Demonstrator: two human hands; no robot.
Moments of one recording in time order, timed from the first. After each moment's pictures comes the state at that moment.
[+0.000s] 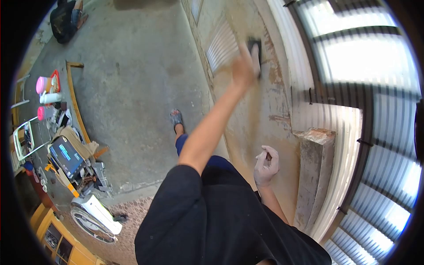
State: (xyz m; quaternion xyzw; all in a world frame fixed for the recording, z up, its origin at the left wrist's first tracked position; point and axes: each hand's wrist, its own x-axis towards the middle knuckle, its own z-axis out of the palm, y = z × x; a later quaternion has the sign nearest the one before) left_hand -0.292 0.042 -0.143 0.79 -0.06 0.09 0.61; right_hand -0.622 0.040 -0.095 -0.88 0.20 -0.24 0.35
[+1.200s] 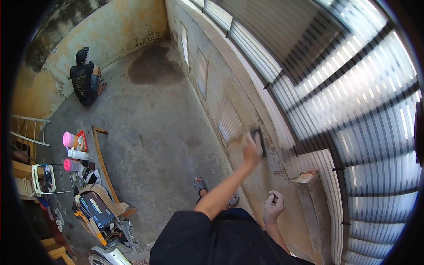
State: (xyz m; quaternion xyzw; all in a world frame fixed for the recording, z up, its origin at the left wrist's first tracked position) left_hand -0.332 0.050 -0.131 0.75 -0.10 0.09 0.64; right_hand -0.585 0.075 -0.075 -0.82 0.31 -0.30 0.36
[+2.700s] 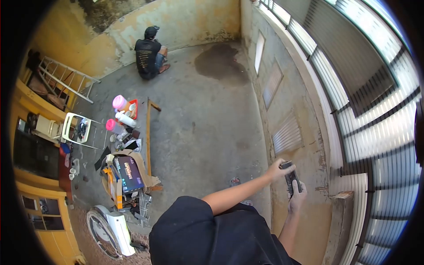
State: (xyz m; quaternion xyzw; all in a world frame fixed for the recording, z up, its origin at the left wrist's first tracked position) left_hand -0.343 0.217 -0.132 0.61 -0.07 -0.33 0.71; right_hand -0.472 0.125 -0.058 -0.59 0.35 -0.16 0.71
